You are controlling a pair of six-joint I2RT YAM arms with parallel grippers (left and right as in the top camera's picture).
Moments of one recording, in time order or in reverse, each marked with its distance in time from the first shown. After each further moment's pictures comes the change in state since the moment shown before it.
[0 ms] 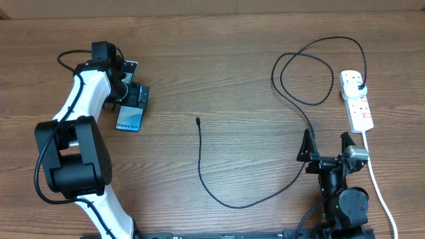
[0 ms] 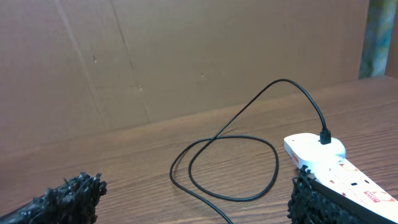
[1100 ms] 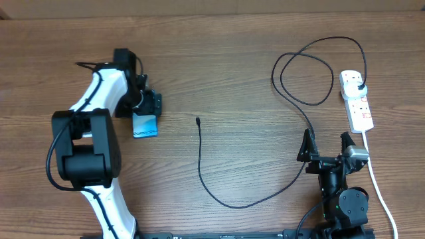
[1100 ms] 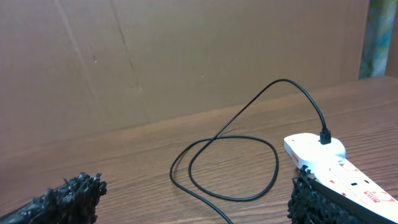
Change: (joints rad) left arm -0.098 0.076 0.013 -0.153 0.000 -0.282; right arm 0.000 0.000 0.000 0.000 0.000 0.000
